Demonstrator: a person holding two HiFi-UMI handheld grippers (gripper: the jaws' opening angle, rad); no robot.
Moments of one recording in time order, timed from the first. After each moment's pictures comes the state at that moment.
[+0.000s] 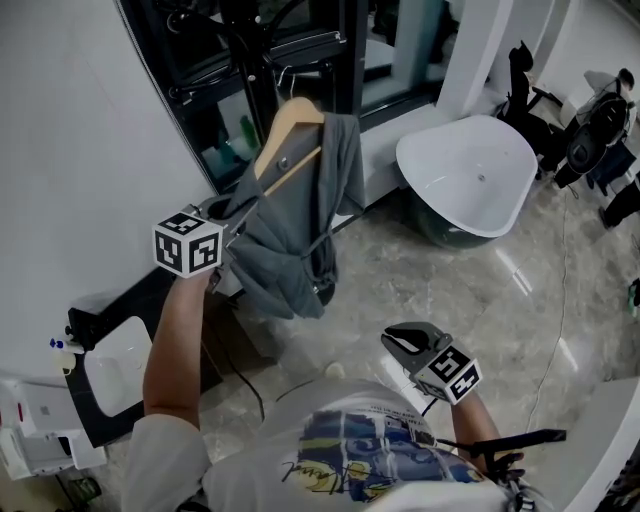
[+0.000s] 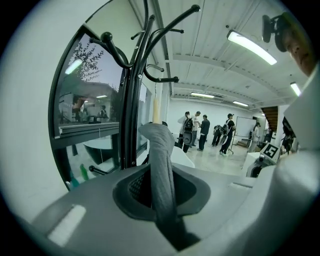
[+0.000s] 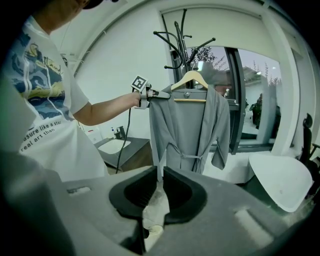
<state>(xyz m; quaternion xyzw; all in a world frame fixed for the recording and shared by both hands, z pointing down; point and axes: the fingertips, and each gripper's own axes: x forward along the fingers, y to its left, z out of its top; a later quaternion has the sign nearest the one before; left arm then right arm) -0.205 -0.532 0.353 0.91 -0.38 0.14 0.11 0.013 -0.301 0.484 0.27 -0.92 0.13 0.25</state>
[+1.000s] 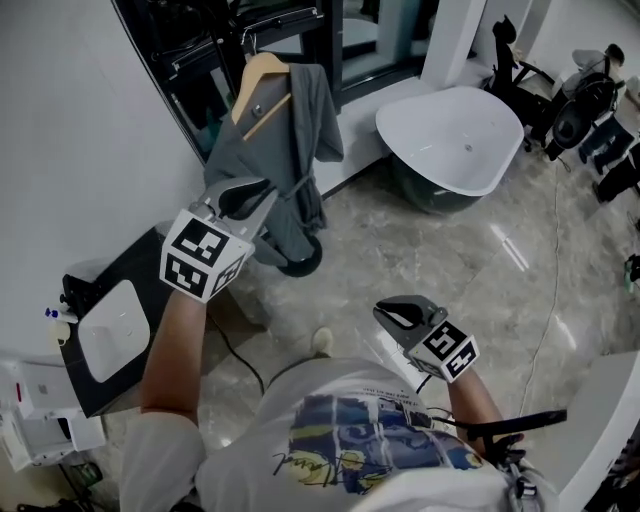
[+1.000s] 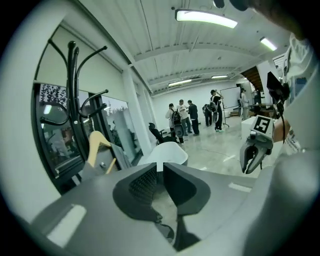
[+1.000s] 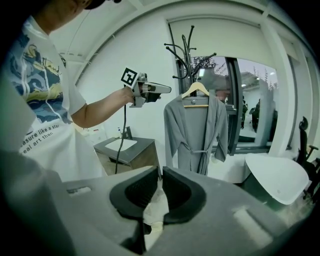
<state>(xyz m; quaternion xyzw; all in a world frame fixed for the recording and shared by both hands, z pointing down) -0.094 -0.381 0.314 0.91 -0.36 0.22 -0.06 0.052 -0.215 0.472 0.27 -0.93 0.10 0.24</state>
